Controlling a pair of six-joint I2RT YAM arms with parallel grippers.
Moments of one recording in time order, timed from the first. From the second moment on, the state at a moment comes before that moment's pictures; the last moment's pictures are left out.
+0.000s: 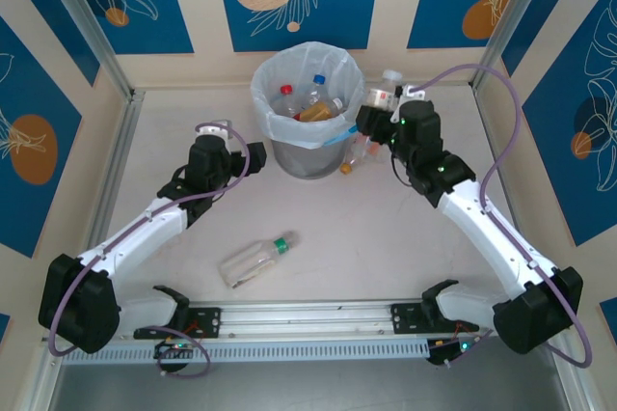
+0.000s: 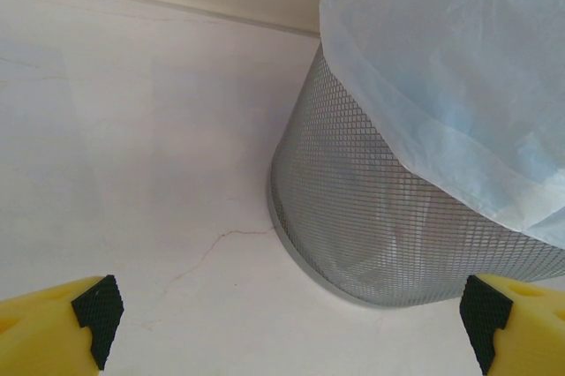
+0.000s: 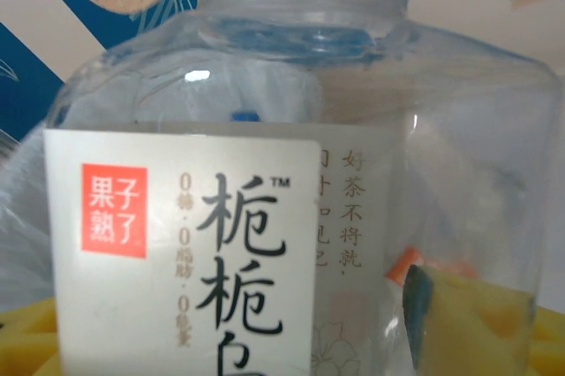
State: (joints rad) left arm -0.45 1.22 0.82 -0.07 -0.13 -0.46; right arm 0.41 1.19 1.15 -0.28 0.13 0.46
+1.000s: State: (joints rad) left arm -0.43 1.01 0.75 -0.15 -0.21 -0.48; right arm 0.31 1.94 2.11 -0.52 -0.32 0.13
